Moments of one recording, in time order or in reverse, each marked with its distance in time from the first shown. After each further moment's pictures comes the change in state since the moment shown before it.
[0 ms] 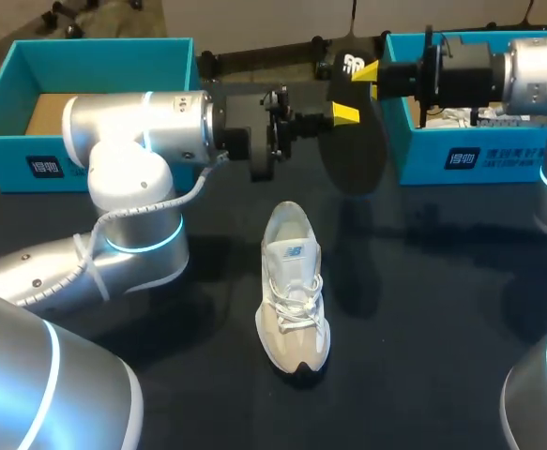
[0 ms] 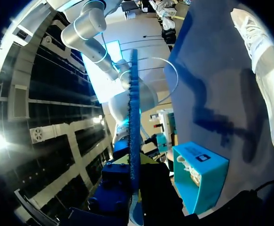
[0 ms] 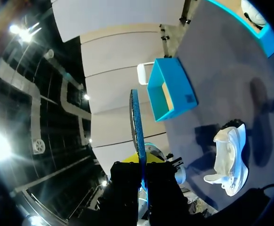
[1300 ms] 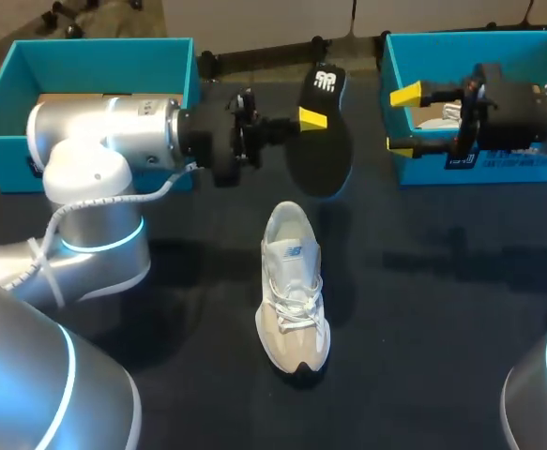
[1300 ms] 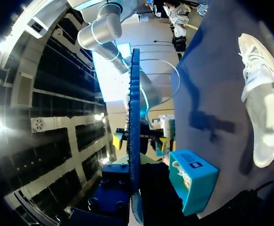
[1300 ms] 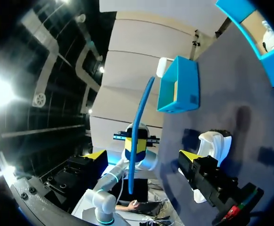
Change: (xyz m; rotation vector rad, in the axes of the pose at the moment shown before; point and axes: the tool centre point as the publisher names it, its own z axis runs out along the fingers) left arm -0.004 -0.015 -0.046 0.009 -0.006 -0.111; right arm -0.040 -0.058 -0.055 0.112 0.034 -0.380
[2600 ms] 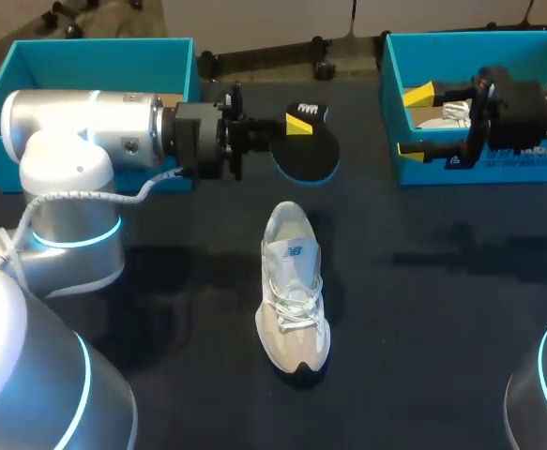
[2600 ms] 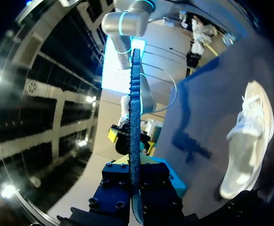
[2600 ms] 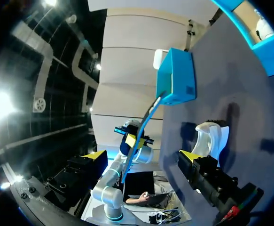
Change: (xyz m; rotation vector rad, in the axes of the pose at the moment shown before) left arm 0.010 -0.008 -0.019 -0.030 0.111 -0.373; right arm -0.010 0.004 -0.015 0.058 0.012 0.088
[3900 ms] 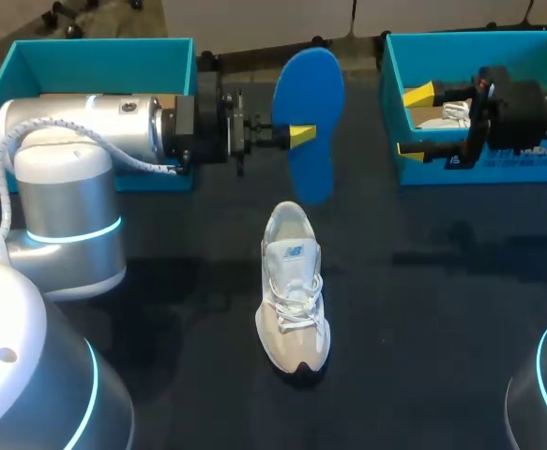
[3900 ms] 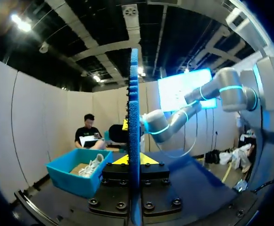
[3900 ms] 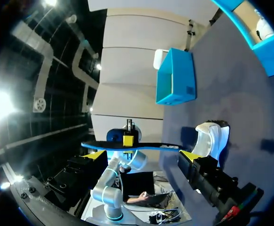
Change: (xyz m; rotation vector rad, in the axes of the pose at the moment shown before) left arm -0.007 -0.020 0.004 0.004 -0.083 -1.236; right arm 0.000 0.001 0.000 0.000 0.002 -0.001
